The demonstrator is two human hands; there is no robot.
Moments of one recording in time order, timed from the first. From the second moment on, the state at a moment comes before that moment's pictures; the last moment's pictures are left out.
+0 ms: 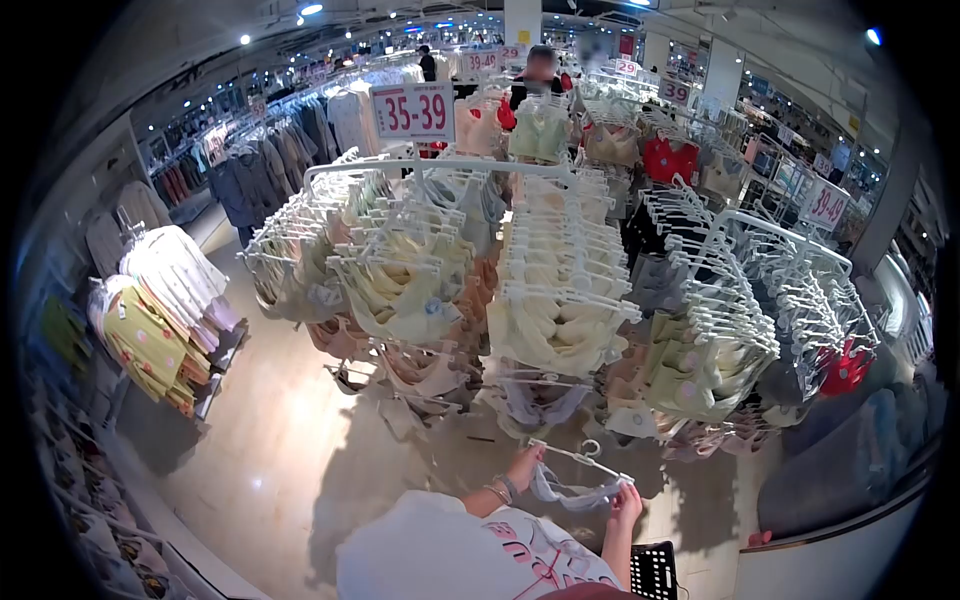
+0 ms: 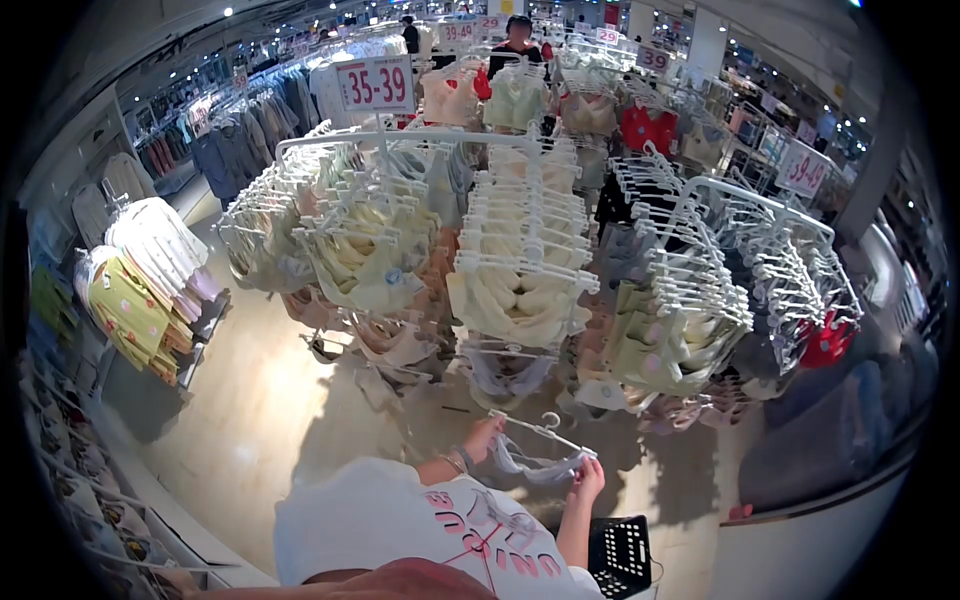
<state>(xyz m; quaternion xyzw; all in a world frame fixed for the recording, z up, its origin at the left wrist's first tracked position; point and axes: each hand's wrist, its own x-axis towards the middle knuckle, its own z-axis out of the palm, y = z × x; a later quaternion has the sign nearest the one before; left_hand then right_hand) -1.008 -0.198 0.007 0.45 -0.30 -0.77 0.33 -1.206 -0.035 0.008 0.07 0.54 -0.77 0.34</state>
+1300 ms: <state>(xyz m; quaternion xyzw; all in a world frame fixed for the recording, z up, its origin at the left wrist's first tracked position) -0.963 -0.145 0.016 0.46 -0.29 -0.76 0.36 -1.183 -0.015 0.006 0.07 0.55 -0.75 0.36</state>
